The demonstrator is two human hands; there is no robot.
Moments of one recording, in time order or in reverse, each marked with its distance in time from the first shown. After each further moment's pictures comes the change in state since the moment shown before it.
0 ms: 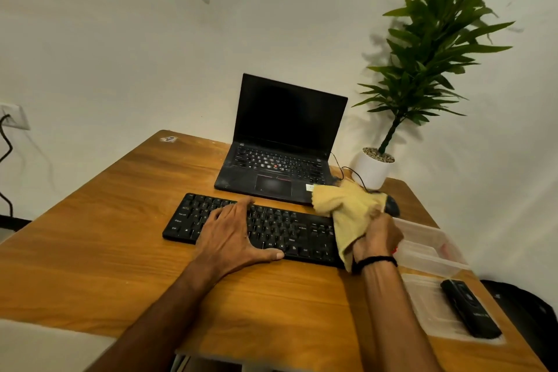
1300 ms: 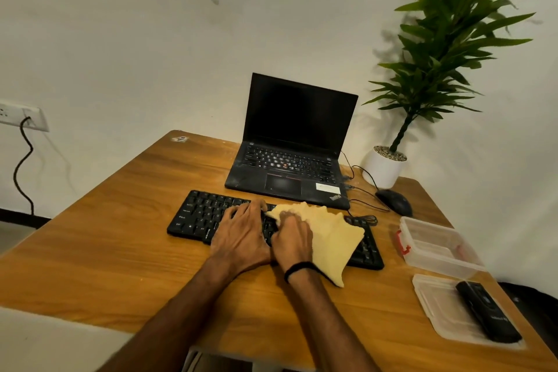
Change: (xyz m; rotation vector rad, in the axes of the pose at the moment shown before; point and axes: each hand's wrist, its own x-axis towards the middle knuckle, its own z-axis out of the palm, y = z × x) left_hand 0.004 -0.001 0.012 0.012 0.042 0.082; right_hand -0.101 0.097 0.042 -1.446 -0.590 -0.762
